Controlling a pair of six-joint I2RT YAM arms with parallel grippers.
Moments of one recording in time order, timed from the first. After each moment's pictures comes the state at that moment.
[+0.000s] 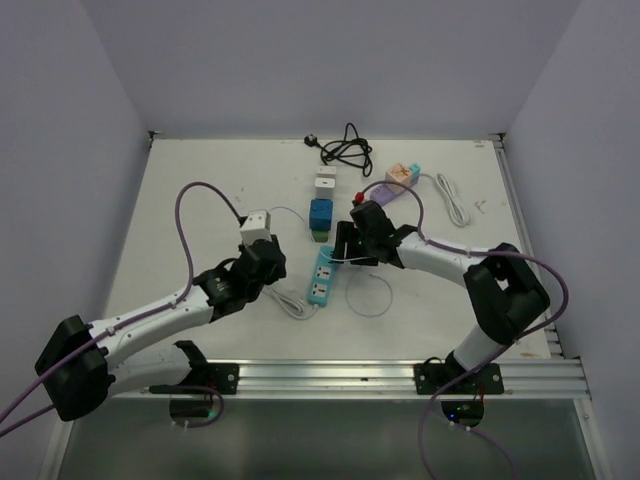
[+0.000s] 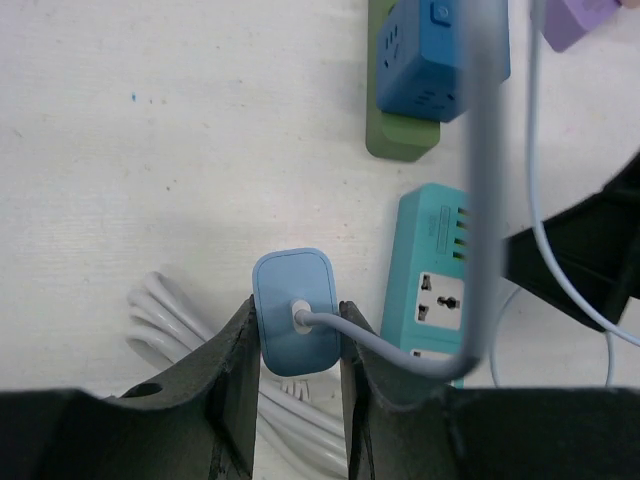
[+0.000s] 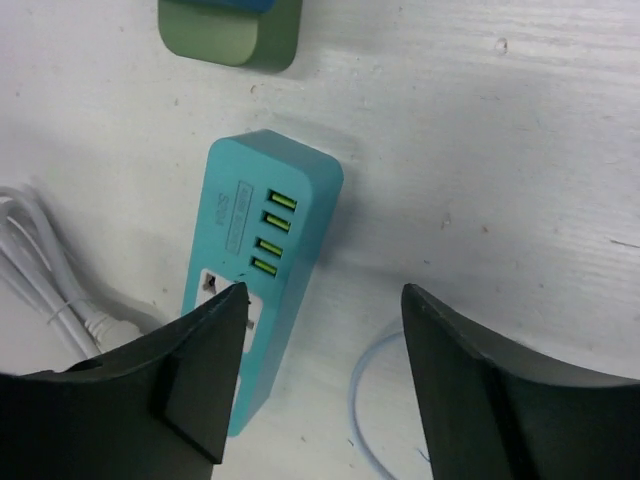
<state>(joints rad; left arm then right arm) -0.87 1.11 0.63 -0.20 -0.53 -0.70 0.65 1.67 0.96 -0.21 -0.01 0.66</state>
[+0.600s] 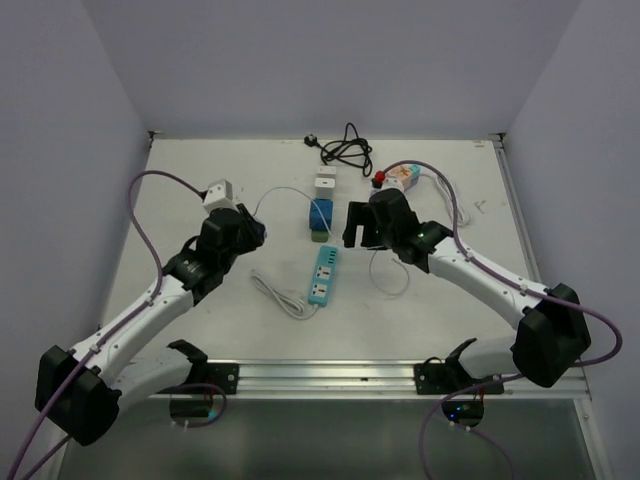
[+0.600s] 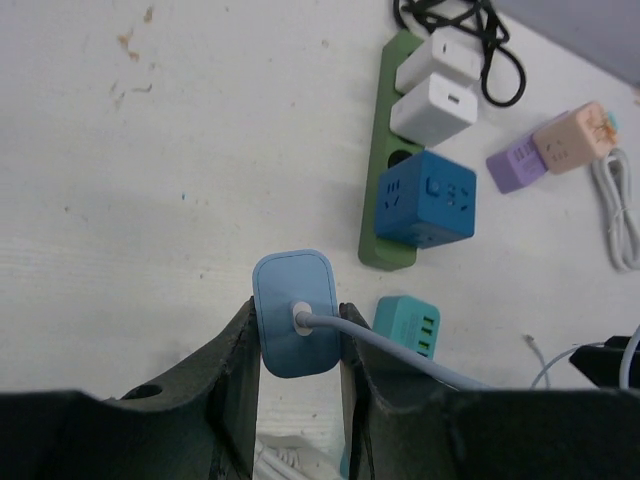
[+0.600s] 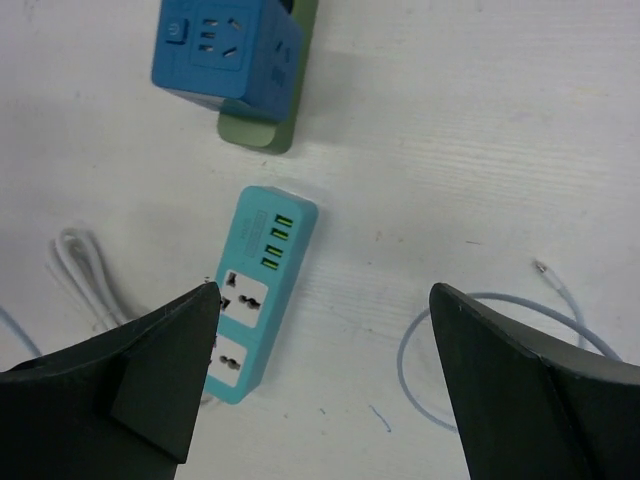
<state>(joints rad) -0.55 1.03 0.71 -0.23 -0.34 -0.69 0.65 1.36 1.01 -0.37 0.14 0.56</state>
